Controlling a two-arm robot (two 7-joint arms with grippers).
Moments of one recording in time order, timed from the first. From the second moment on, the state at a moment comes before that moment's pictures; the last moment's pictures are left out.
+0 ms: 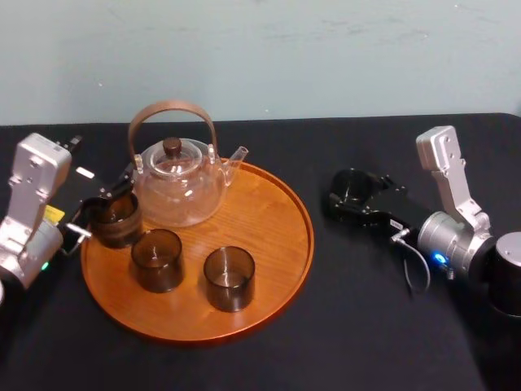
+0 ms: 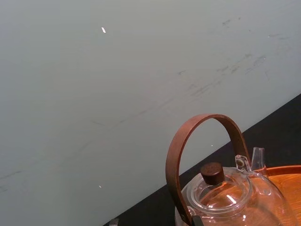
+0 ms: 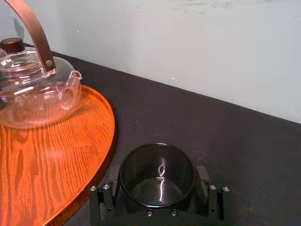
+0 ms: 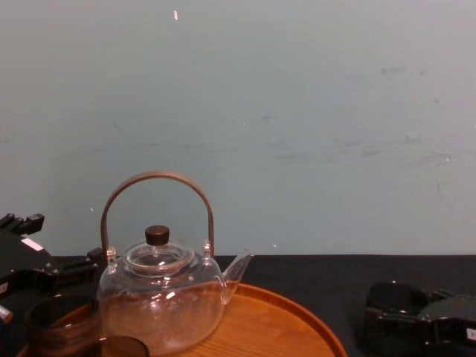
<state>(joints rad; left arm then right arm) -0.20 0.60 0.45 -1.41 -0.25 -0.12 0.03 0.34 0.35 -0.34 -1.10 0.32 0.03 0.45</state>
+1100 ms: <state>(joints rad) -0.20 0.60 0.45 -1.41 -0.25 -0.12 0.03 0.35 0.35 -0.35 -1.11 0.31 0.03 0.45</state>
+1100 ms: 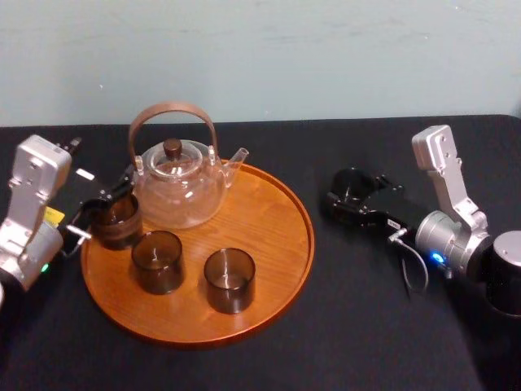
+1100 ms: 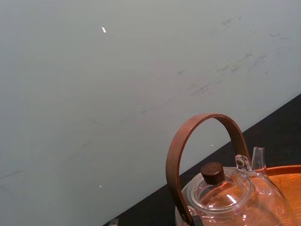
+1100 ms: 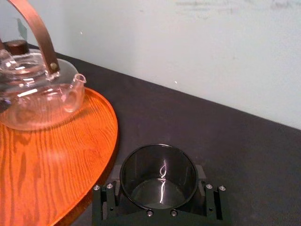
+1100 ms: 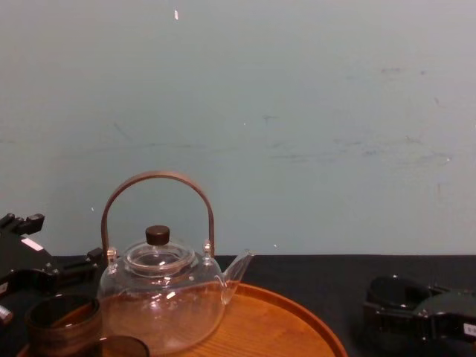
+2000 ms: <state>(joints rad) -0.20 0.60 0.45 -1.41 -0.25 -0.12 0.03 0.35 0.33 -0.45 -1.26 0.29 0.03 0.51</state>
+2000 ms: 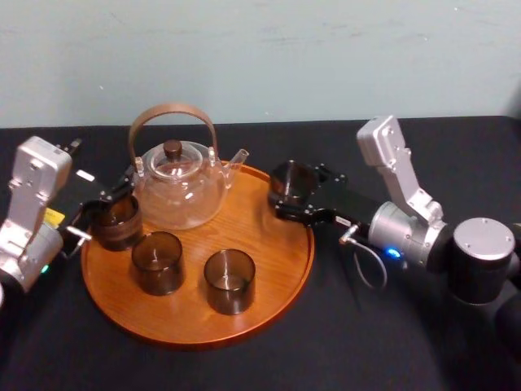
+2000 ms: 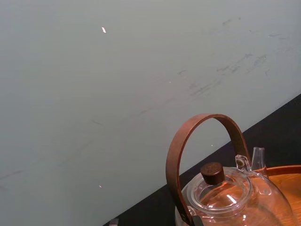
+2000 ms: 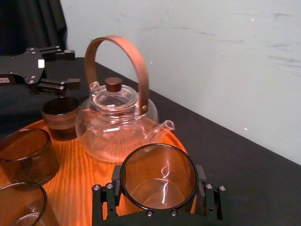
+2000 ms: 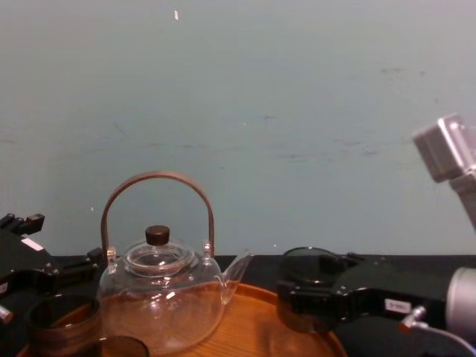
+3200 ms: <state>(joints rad) -0.20 0.60 0.45 -1.41 -0.25 -0.12 0.03 0.42 0.26 -0.53 -1.10 0.27 0.02 0.53</state>
